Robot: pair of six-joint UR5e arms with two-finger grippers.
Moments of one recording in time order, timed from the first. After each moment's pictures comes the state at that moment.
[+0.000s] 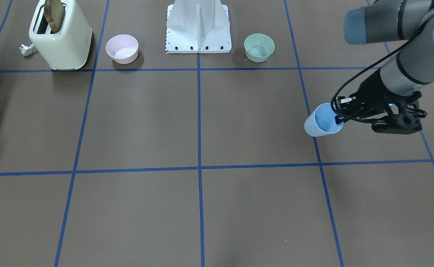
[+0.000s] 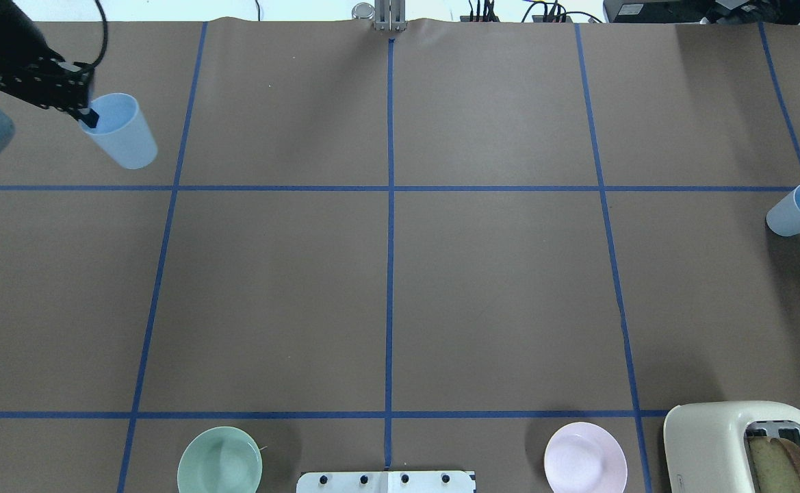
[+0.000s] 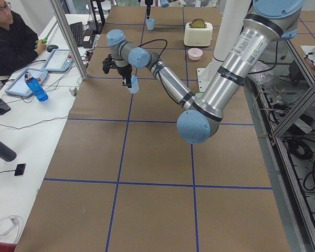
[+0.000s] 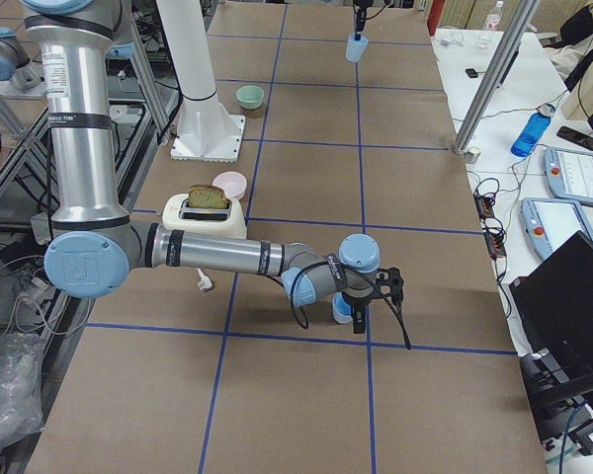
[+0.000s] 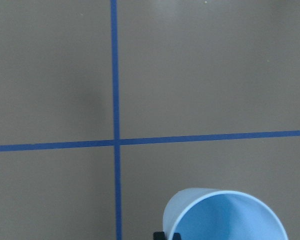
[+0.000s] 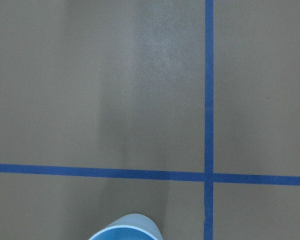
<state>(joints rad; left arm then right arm) -1.07 -2.13 -1.79 -1.33 -2.37 -0.71 1.34 -1.53 1.39 -1.06 2.30 0.36</state>
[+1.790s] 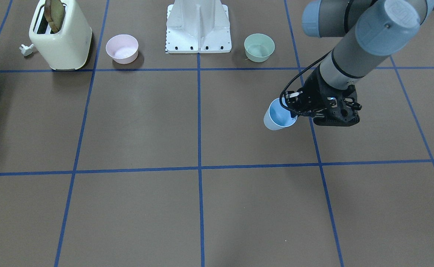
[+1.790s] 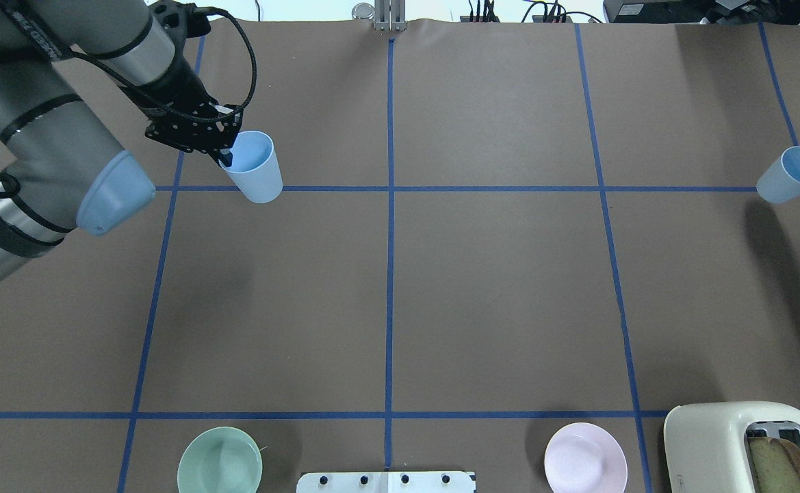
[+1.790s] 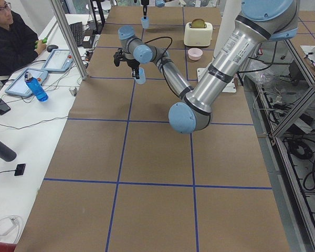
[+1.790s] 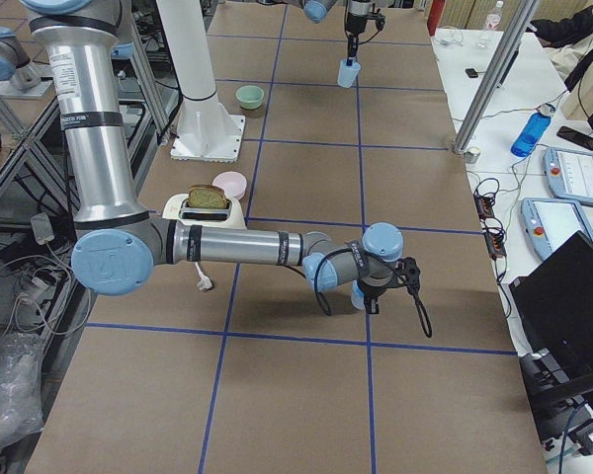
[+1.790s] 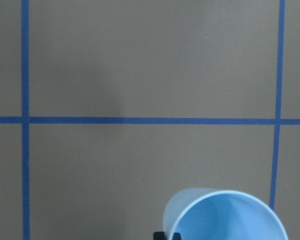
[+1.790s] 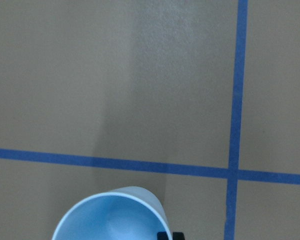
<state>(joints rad) -0.90 -2.21 -1.71 -1.50 -2.30 -0.96 1.37 -1.40 1.37 -1.22 2.36 0.32</state>
